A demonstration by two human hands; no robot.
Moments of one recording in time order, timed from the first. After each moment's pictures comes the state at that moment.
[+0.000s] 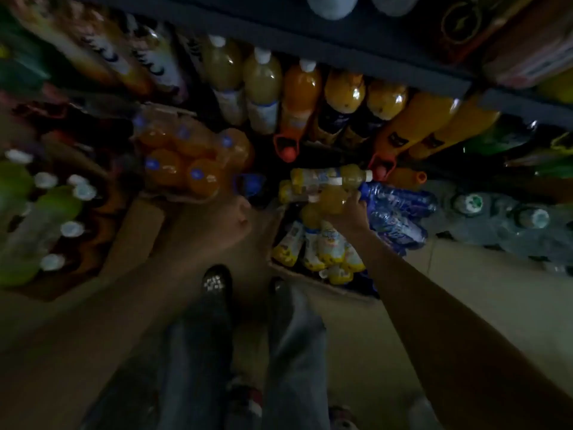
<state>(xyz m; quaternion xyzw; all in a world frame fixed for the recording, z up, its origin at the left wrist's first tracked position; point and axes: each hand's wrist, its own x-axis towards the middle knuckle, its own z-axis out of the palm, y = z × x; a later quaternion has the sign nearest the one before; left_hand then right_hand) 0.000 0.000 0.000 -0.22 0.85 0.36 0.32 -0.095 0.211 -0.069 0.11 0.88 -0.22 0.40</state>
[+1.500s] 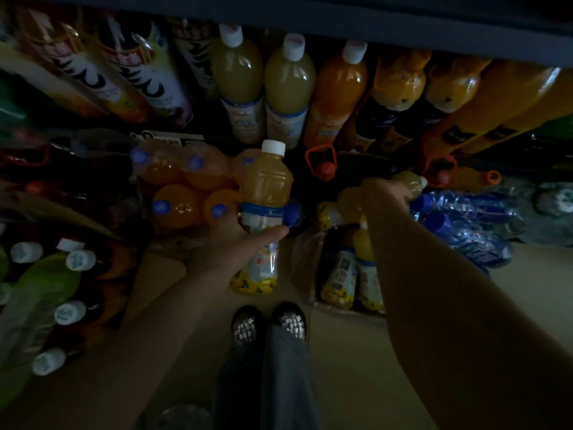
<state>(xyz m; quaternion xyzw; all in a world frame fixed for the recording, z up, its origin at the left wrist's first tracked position) -0.017 -0.075 -0.073 -0.34 0.69 0.61 0.16 -0.138 0.119 -0.129 0.33 0.82 -0.39 0.25</state>
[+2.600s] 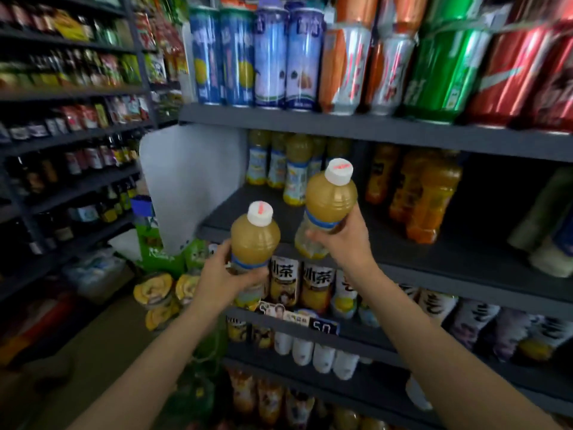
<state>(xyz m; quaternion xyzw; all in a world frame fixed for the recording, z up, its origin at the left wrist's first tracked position) -0.033 -0.395 0.542 -0.16 0.76 0.57 -0.26 -0.150 -0.244 0.584 -0.26 0.73 -0.63 -0.04</state>
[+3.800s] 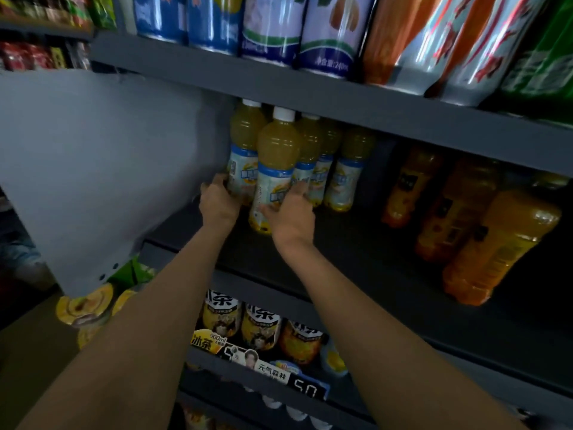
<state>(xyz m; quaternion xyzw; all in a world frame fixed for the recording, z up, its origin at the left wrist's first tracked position) -0.292 -0.520 0.520 -0.33 0.80 0.39 -0.33 -0.295 -0.393 0.552 -0.21 0.89 -0.41 -0.07</state>
